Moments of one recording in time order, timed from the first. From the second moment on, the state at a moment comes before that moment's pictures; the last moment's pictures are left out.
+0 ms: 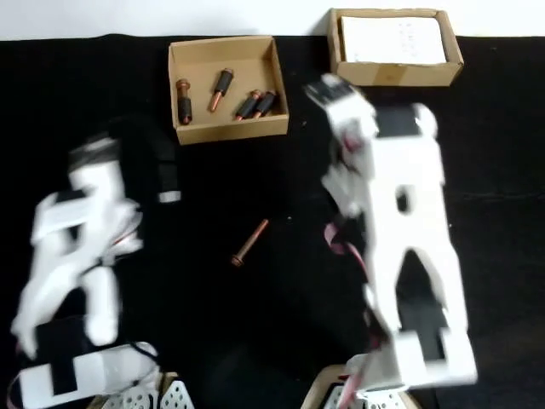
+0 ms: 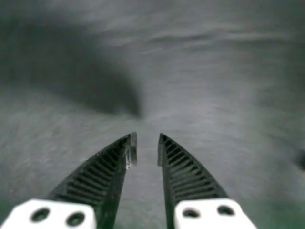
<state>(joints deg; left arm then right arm) -13.4 -8.5 35.9 64.7 -2.3 -10.1 -6.5 -0.5 97.3 23.0</state>
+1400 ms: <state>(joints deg) 18.0 32.7 -5.3 88.1 -8.4 0.6 -19.6 63.7 33.5 14.2</state>
